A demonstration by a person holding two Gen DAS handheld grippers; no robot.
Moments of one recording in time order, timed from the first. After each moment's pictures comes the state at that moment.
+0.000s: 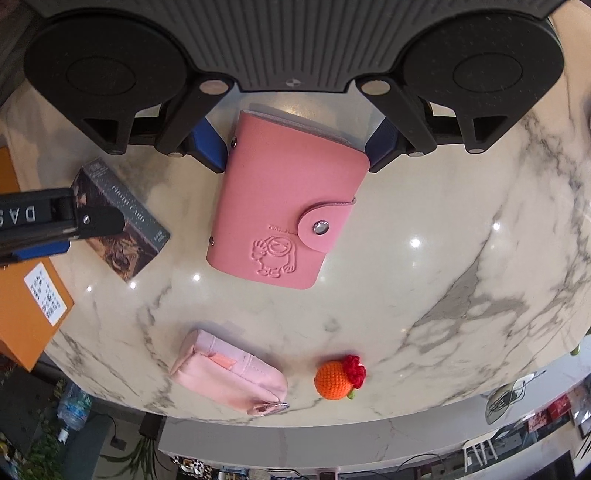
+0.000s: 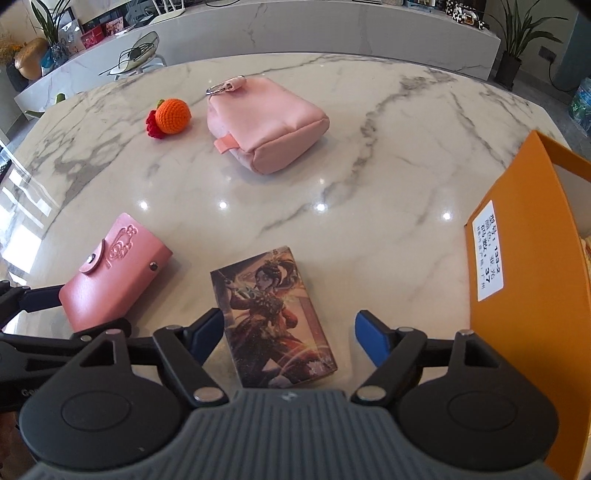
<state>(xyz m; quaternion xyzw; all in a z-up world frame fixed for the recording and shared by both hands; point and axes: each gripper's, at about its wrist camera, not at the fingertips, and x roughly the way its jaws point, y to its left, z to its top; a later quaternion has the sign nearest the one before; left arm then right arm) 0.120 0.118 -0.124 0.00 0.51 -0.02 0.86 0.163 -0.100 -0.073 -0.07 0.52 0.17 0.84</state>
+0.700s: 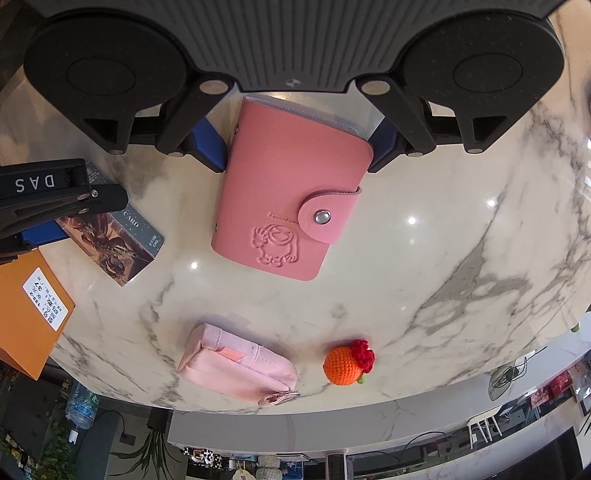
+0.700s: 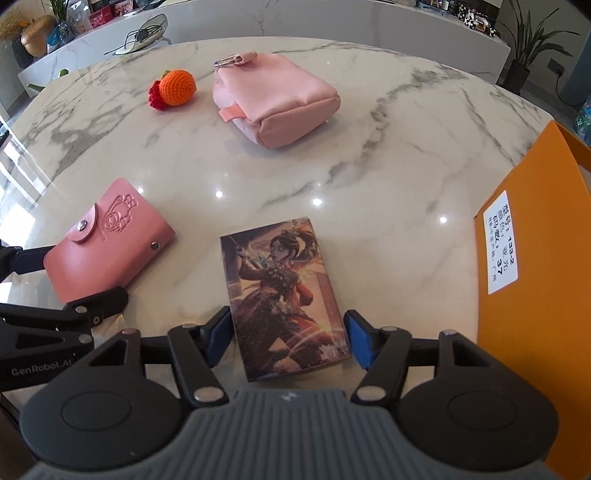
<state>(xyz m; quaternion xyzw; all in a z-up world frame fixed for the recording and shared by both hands) 0.120 0.112 -0.128 0.02 0.48 -0.02 0.88 0.157 -0.096 -0.091 -0.10 0.52 0.18 0.83</state>
